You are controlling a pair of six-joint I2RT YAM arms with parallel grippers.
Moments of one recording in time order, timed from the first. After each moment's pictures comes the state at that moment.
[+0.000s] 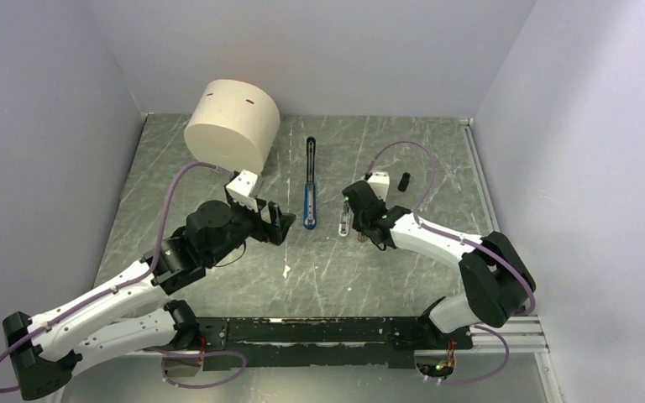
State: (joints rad) left arm -0.93 0.81 0.76 -0.17 -0.28 -0.31; right arm 0.68 1.45 0.81 -0.28 0.49 0.62
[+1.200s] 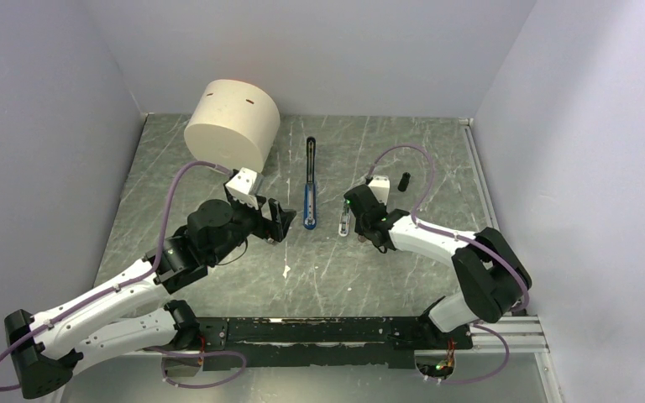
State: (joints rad) left arm -0.93 0.84 0.76 -0.12 -0.31 -0.31; right arm 0.66 1.48 0.76 -0.22 0.49 0.59
